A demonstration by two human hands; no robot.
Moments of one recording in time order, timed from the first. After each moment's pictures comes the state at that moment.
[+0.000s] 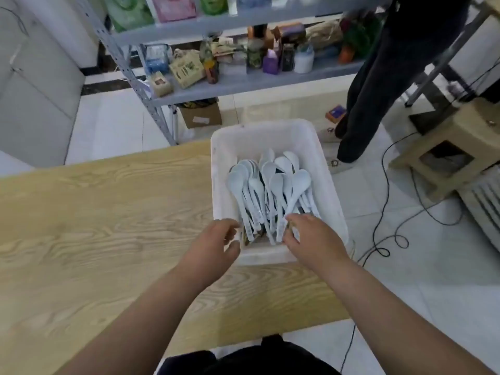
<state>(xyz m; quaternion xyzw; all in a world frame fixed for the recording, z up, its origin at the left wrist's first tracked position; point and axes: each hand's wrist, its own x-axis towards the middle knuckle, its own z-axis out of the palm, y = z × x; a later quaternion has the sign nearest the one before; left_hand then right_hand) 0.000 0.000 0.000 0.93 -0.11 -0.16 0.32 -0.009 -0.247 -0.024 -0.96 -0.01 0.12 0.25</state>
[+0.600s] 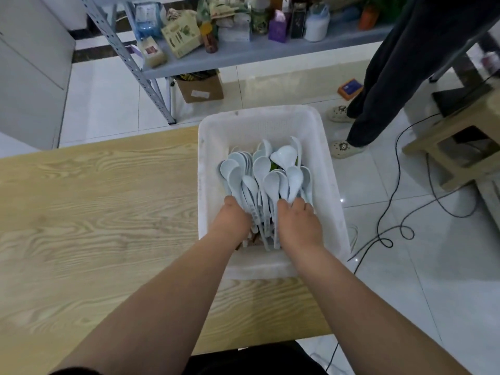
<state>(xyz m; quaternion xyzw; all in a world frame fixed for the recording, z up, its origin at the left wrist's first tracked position) 0.094 -0.087 -0.066 0.90 0.17 -0.28 0.28 0.056 -0.233 -0.064 -0.98 0.01 0.17 0.06</state>
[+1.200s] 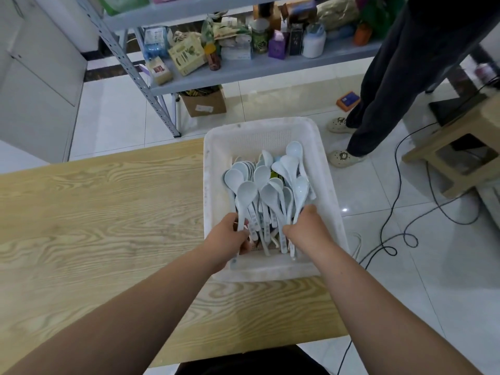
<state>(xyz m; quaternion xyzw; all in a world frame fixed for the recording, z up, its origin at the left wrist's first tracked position) 0.061 -0.055 -0.041 0.76 0.20 -0.32 0.53 0.060 -0.255 -0.051 -0.84 0.25 0.25 0.41</state>
